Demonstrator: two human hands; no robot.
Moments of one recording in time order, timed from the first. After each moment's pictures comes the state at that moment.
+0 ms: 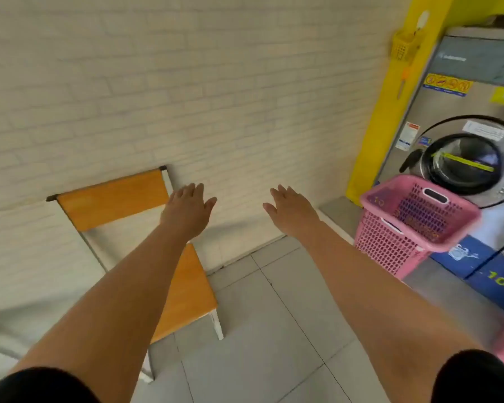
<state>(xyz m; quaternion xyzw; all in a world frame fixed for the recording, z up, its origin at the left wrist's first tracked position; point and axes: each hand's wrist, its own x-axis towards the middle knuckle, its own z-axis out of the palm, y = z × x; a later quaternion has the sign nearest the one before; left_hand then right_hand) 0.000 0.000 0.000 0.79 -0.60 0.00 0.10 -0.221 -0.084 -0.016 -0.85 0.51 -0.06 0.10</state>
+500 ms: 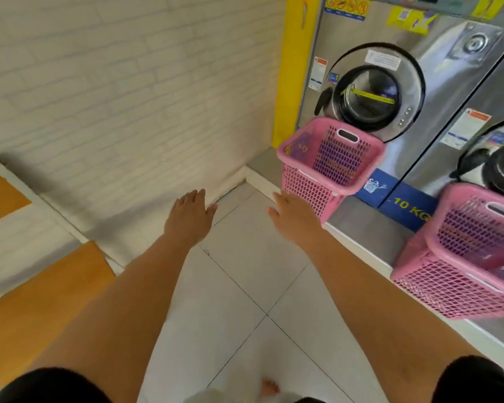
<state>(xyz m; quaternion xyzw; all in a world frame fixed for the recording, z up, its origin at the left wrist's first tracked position) -0.233 -0.126 -0.107 0.70 -0.70 -0.12 0.06 -0.469 -0.138 -0.114 -0.77 0.63 -0.02 0.12</state>
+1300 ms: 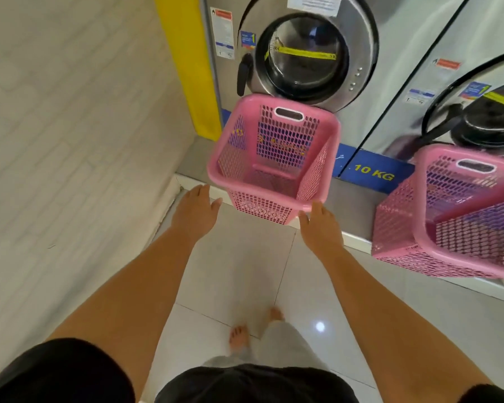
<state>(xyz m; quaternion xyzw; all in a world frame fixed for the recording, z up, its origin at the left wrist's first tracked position) -0.404 -0.492 -0.188 0.56 -0.79 -0.23 -0.02 -0.635 -0.361 -0.217 -0.43 0.87 -0.12 0.23</state>
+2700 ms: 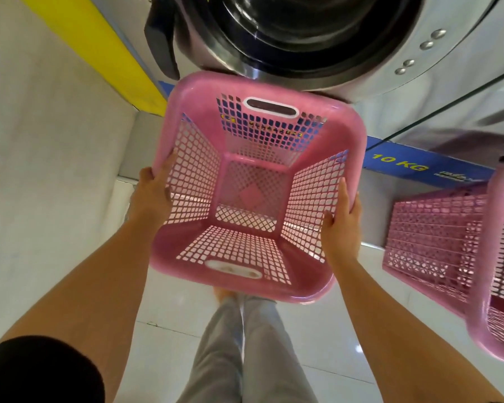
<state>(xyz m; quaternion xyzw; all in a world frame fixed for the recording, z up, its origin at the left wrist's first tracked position) -0.552 -0.784 -0.368 0.59 -0.76 -0.24 -0.09 -0.821 -0.556 -0.393 -0.27 0.92 -0.19 0.22</state>
